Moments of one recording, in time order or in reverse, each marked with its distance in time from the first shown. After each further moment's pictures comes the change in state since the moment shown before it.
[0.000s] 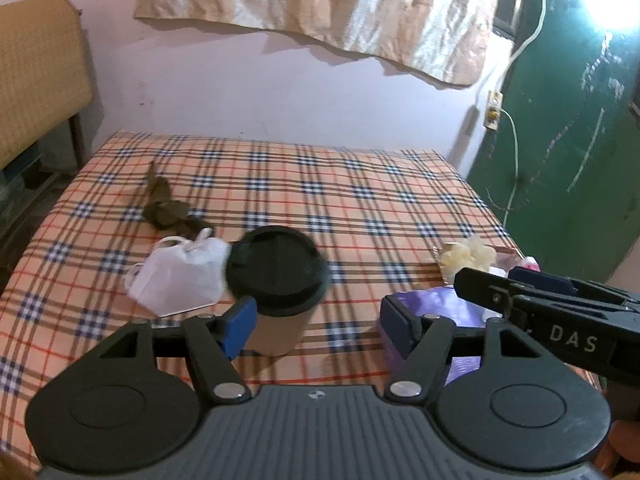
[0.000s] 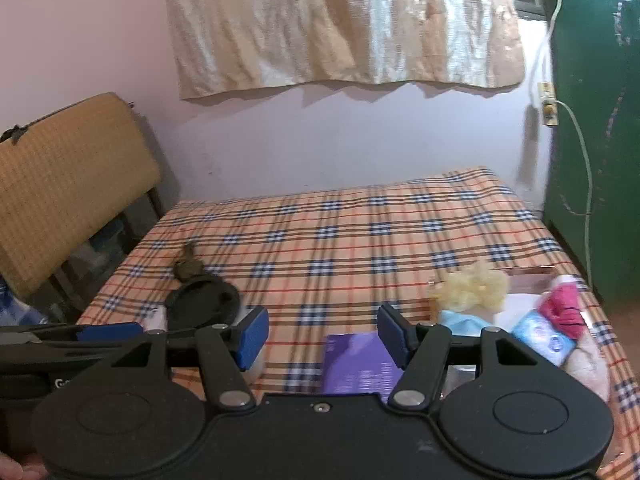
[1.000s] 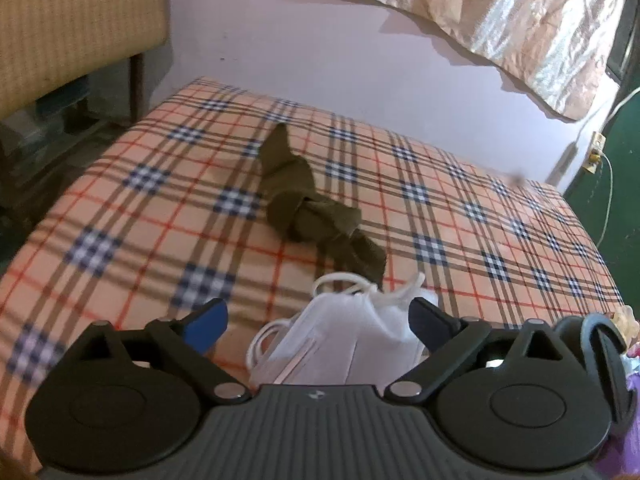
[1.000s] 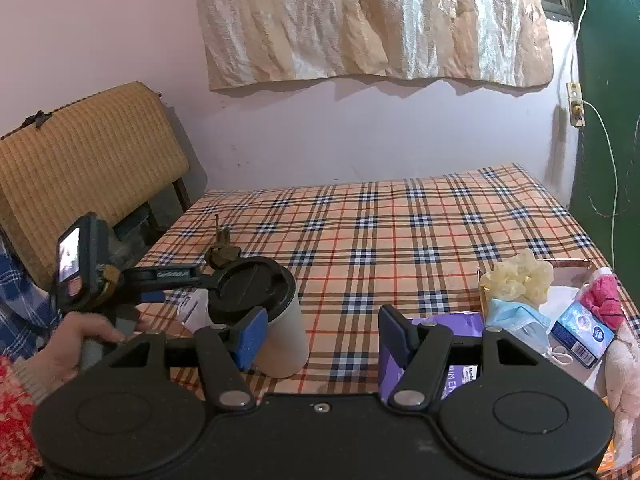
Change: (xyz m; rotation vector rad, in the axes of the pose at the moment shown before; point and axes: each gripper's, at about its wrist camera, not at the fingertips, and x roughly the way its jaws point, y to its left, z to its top) left arm 0.131 0.153 0.025 -0.172 0.037 0.087; right arm 0.011 0.026 -0.016 -0.009 0.006 0.041
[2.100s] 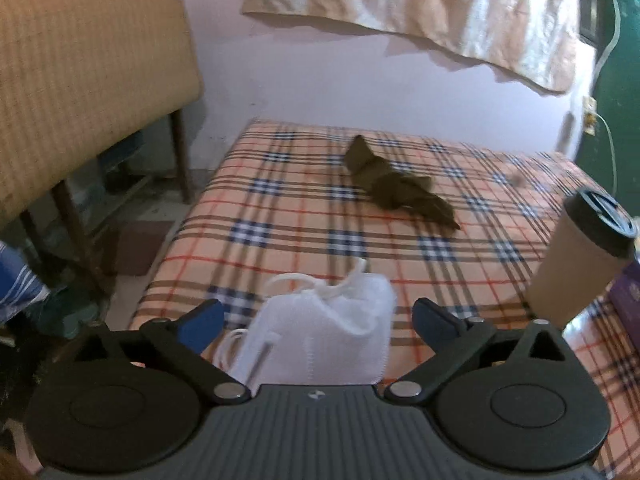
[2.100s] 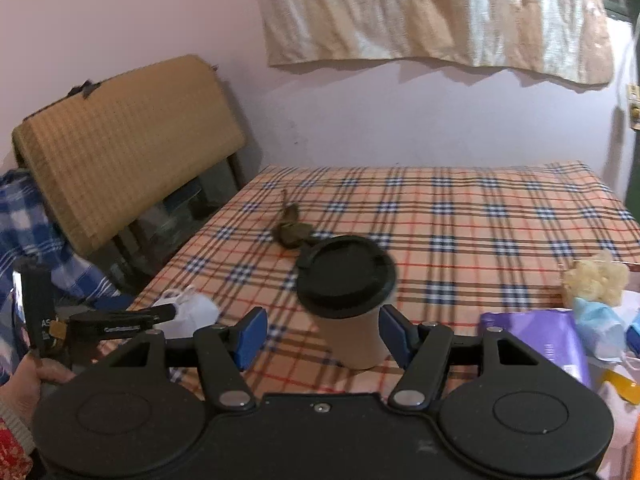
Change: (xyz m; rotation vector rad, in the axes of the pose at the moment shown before) left arm -0.107 0.062 -0.058 0.198 -0.114 0.107; right arm 0.026 0.064 -0.006 -0.088 0.065 0.151
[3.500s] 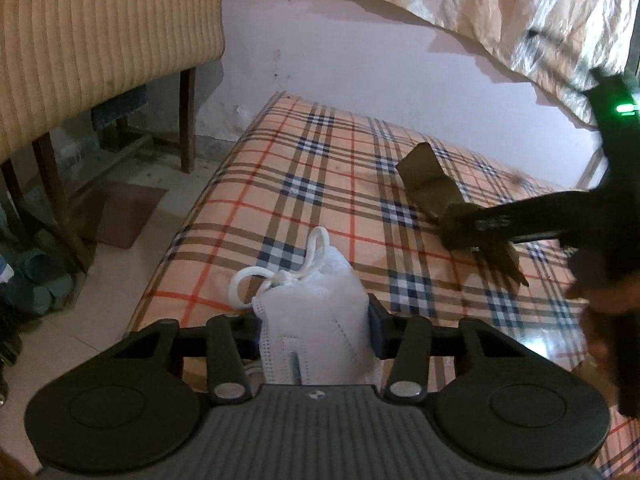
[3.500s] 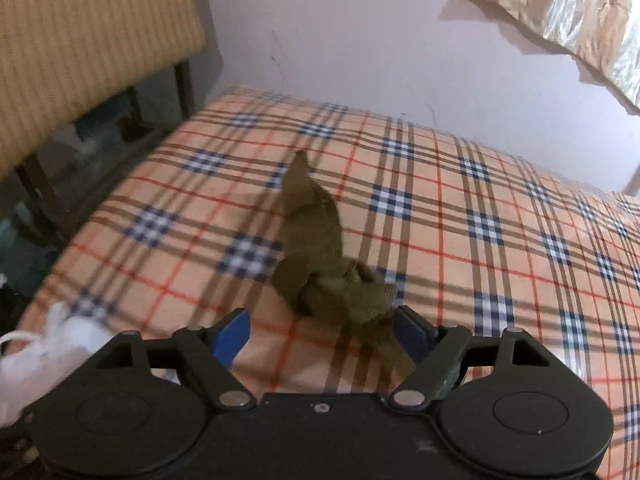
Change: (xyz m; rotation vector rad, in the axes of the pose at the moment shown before) left arm 0.079 0.060 0.034 -0.180 0.067 -0.048; right arm 0.316 0.077 0.081 -0.140 0.251 -0.267
